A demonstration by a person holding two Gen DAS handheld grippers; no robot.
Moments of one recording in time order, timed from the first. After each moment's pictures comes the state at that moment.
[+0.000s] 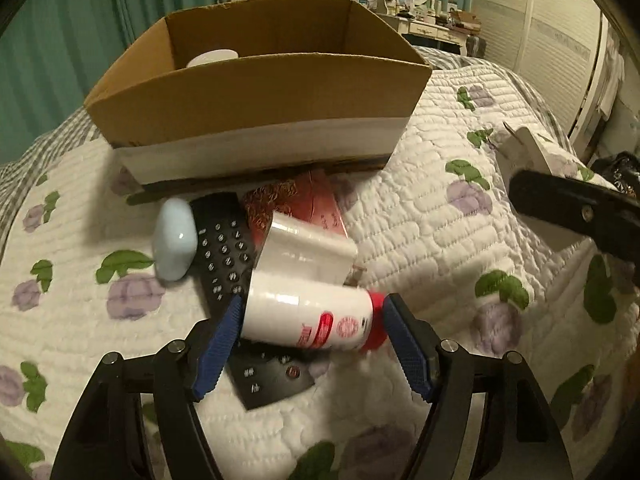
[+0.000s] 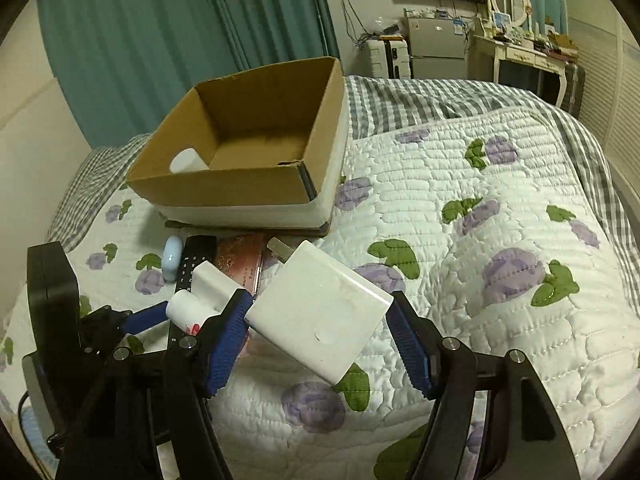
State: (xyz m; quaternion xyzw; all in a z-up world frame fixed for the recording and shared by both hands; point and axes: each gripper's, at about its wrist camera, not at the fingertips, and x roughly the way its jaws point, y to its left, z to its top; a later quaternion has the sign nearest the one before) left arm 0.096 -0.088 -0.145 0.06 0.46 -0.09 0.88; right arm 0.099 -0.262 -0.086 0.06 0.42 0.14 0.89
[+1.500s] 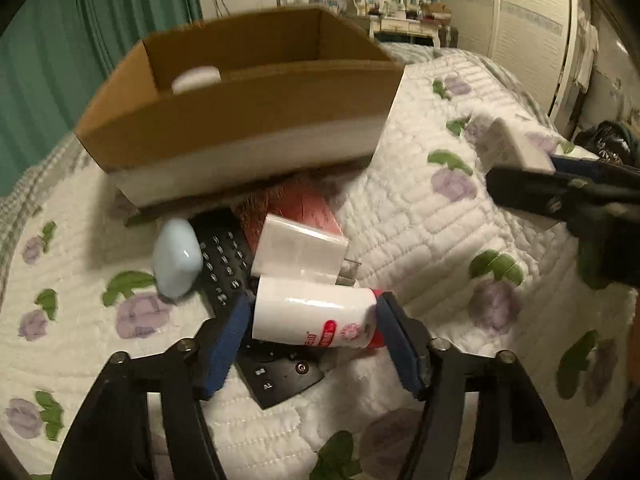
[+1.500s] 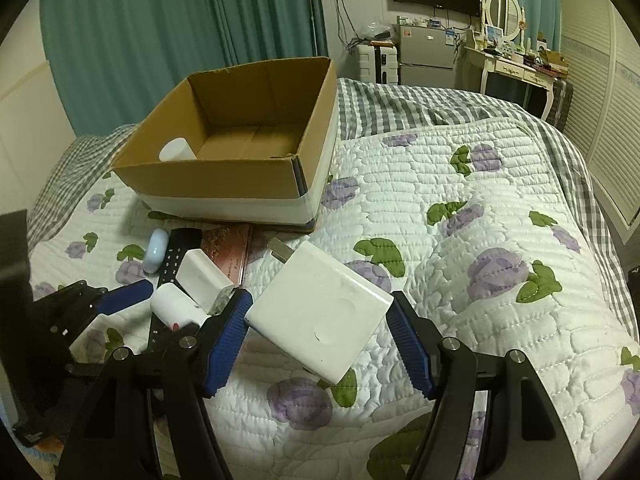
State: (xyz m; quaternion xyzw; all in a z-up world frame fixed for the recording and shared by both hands) left arm 0.092 -0.084 -0.144 0.09 0.44 -0.12 0.88; right arm 0.094 -0.253 -0.087 0.02 0.41 0.11 0.90
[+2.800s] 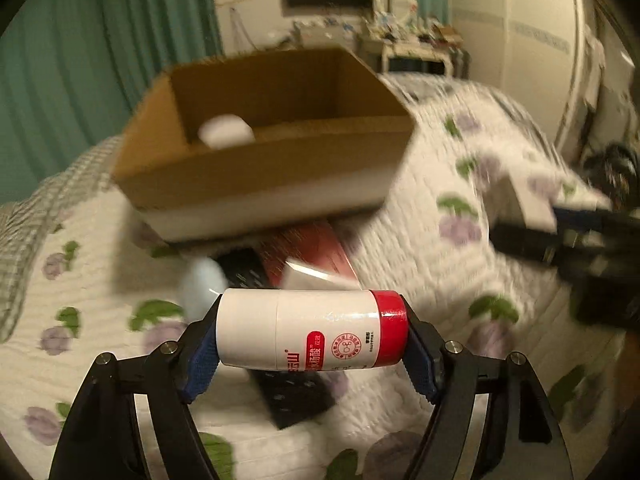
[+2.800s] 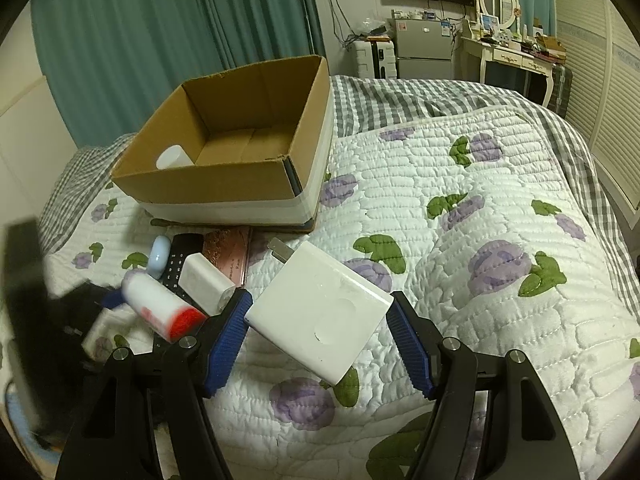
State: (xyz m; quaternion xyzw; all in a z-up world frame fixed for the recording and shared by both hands) left arm 0.085 -0.077 -0.099 0.09 0.39 -0.09 0.91; right arm 0.095 -0.261 -0.087 0.05 0.42 0.11 0.90
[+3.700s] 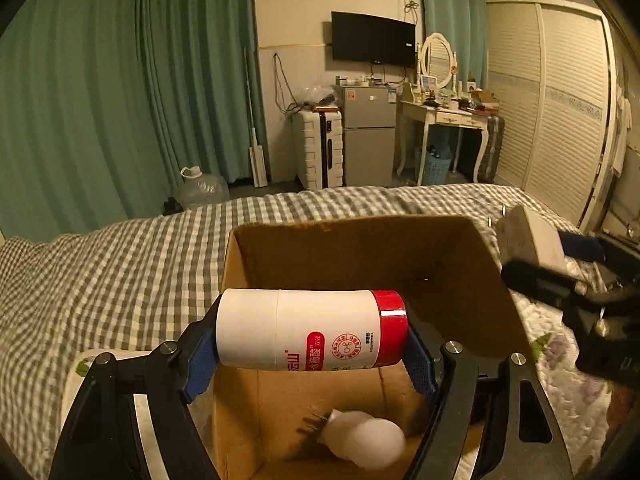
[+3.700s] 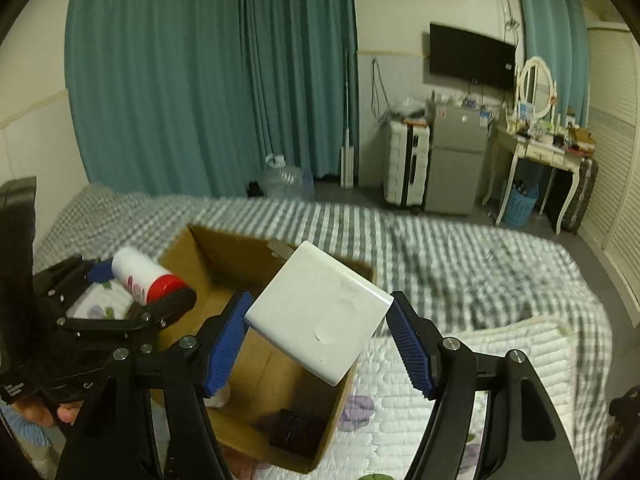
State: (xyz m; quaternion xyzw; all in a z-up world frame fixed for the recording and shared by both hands) left arm 0.257 -0.036 -0.030 0.05 0.31 -0.06 0.95; right arm 0.250 -0.205 0.008 -0.01 0.31 0.16 0.94
